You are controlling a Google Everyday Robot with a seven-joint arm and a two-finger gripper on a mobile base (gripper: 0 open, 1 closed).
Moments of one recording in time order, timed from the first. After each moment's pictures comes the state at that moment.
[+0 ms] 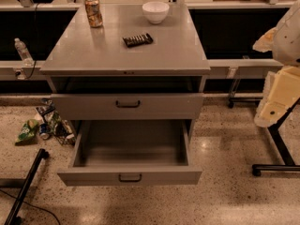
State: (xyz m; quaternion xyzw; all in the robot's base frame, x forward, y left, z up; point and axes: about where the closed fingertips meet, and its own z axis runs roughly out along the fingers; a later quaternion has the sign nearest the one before) arm 0.438 -0.217 0.976 -0.60 0.78 -0.03 0.16
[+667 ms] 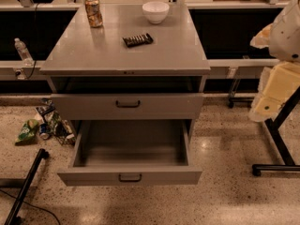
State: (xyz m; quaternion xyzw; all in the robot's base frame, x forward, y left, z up) arm 0.447 -0.209 0.980 -0.60 0.78 -0.03 0.17
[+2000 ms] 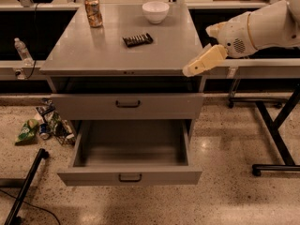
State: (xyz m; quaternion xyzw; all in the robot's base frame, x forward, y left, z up) arm 0.615 -0.133 0.945 -0.48 0.74 0.17 0.43
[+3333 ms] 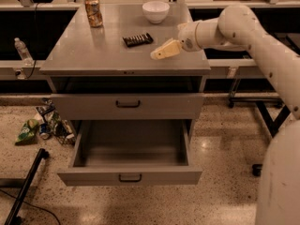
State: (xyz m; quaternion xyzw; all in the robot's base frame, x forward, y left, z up) arm 0.795 -0.073 0.880 -0.42 0.73 0.18 0.51
